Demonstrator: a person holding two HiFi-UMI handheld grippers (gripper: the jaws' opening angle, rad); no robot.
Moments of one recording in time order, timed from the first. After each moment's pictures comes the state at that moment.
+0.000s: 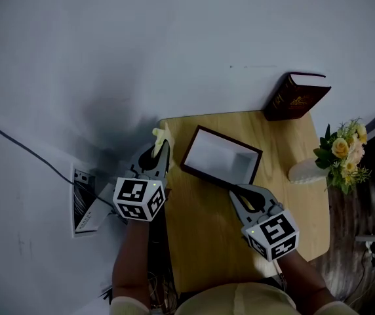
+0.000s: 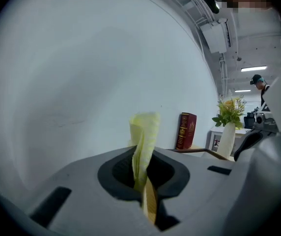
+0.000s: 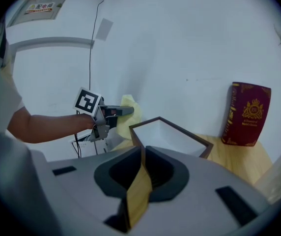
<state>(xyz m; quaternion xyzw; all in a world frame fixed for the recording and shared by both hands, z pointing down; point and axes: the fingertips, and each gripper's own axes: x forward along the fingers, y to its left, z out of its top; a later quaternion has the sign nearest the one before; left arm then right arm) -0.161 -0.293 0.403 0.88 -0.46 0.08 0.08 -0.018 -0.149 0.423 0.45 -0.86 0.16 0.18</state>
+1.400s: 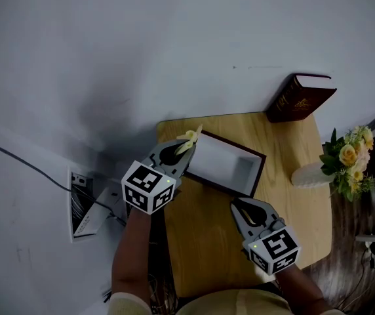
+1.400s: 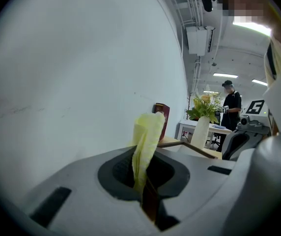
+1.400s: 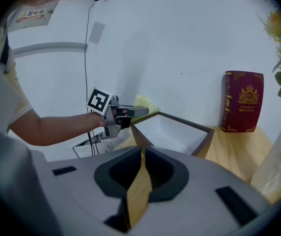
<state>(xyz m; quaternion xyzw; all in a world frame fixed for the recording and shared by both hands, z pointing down) -0.085 -0.295 0.424 0.95 -0.27 0.12 0.10 -0.019 -0.137 0.437 0.47 -0.85 0.20 0.16</state>
